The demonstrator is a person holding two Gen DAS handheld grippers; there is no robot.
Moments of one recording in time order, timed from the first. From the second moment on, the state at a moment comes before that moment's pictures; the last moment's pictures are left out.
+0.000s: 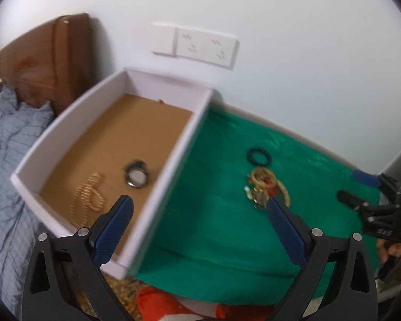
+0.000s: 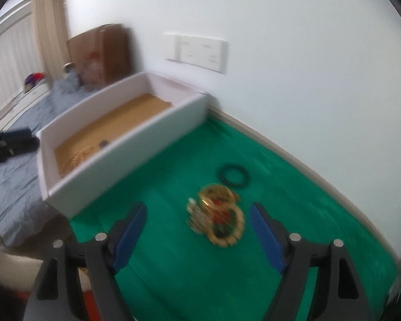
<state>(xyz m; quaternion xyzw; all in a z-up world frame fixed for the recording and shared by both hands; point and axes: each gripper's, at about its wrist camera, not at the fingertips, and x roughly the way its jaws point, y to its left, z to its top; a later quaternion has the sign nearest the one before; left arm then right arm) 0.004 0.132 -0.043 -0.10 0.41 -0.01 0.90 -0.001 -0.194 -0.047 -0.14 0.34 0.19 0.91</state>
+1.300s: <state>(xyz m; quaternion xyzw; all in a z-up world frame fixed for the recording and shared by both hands) 0.044 0.058 -0.076 -0.01 0.48 -0.12 0.87 -0.019 -0.279 -0.066 -0.03 0.37 0.05 0.93</state>
